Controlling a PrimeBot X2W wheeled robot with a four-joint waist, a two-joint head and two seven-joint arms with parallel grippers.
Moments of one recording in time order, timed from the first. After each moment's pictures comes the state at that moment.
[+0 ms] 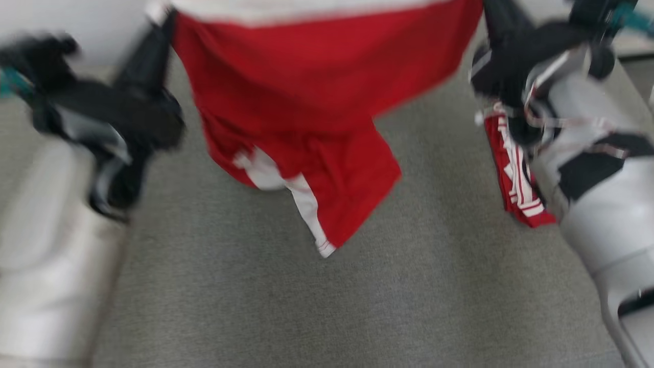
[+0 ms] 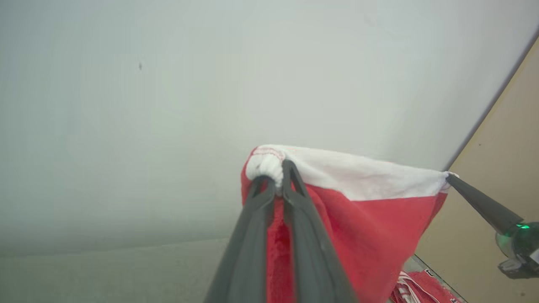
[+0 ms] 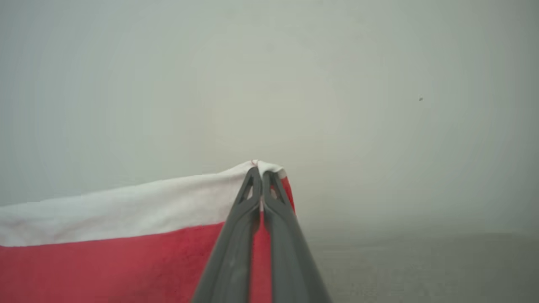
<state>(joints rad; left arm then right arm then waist) -0.87 0.24 -0.28 0.43 -0.75 -0.13 -0.07 -1.16 -0.22 0.51 0.90 0.80 0.13 -0.18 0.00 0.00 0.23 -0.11</state>
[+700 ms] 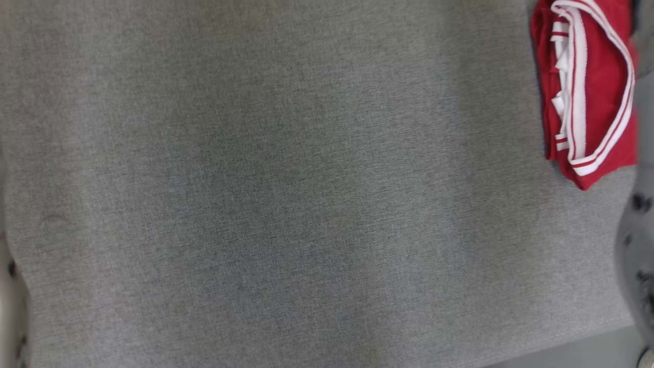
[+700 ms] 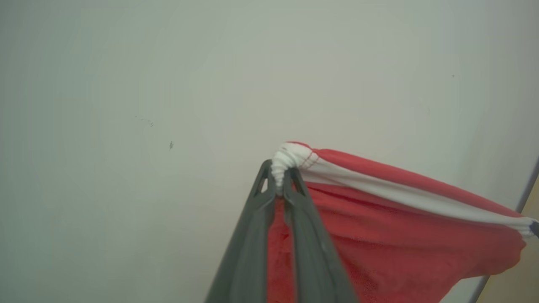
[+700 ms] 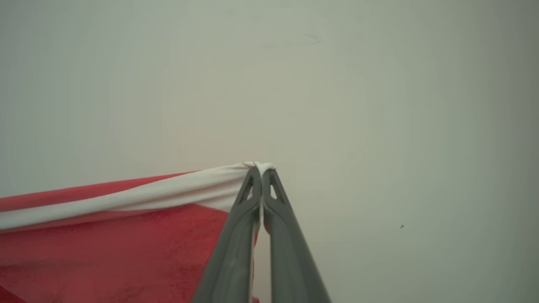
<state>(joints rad) -1.39 0.29 -0.14 0.46 -0.70 -0.10 -0.25 -1.52 -0.14 0.05 0.64 0.32 0.13 -0.26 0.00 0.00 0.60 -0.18</state>
